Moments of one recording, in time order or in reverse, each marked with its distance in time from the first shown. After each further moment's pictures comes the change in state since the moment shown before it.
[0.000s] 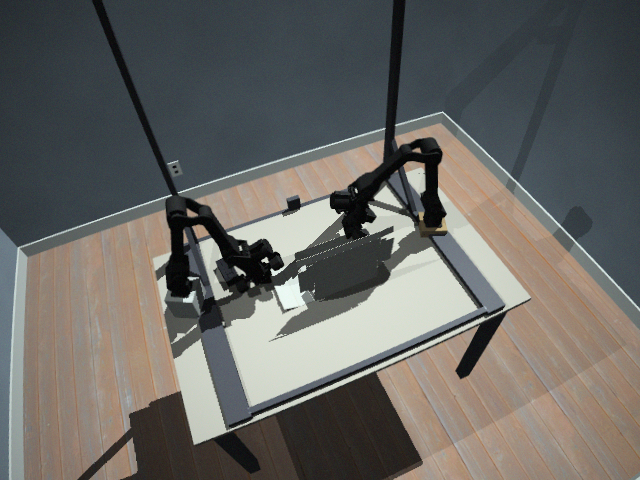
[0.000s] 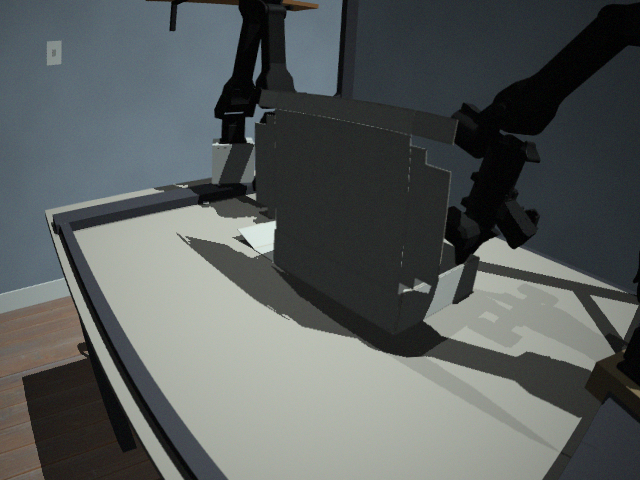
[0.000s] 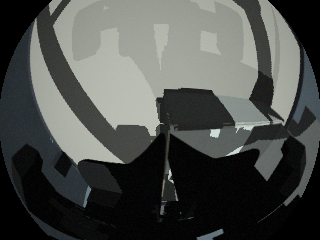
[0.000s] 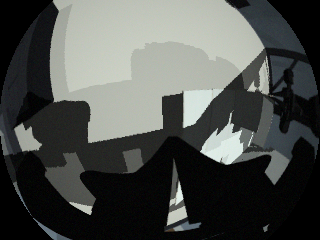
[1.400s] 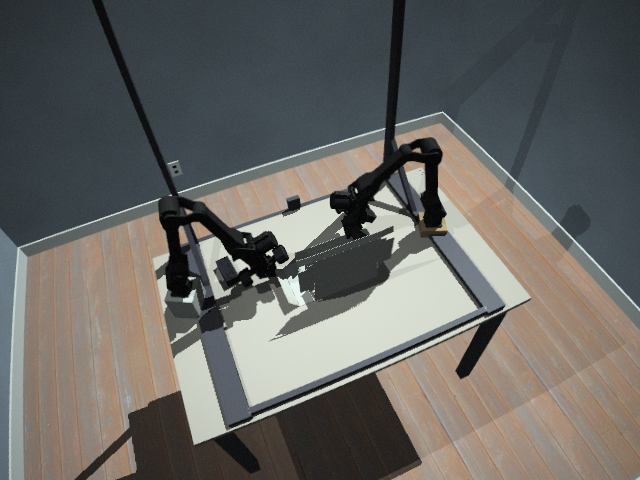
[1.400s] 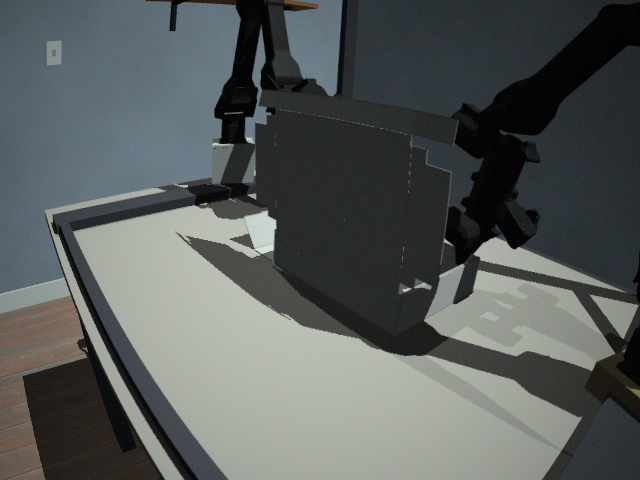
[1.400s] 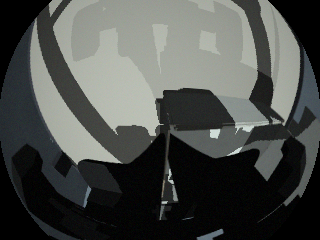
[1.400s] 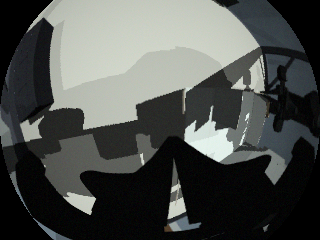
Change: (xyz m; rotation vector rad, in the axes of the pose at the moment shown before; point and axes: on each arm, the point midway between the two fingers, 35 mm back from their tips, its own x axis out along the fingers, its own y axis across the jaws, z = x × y) left arm 0.000 0.000 0.000 0.000 -0.002 0.001; right arm -0.017 -0.030 0.000 0.000 0.000 0.000
